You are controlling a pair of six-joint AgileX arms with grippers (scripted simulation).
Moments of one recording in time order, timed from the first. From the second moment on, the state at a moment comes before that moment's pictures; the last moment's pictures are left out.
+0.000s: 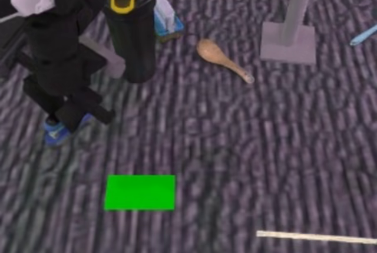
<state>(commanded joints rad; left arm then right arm) -0.34 1.93 1.51 -1.27 -0.08 0.34 0.00 0.00 0.00 0.00 0.00 0.00</state>
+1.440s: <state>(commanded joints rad) -0.62 1.85 1.44 -1.19 0.01 -2.19 0.00 0.00 0.00 0.00 0.00 0.00</state>
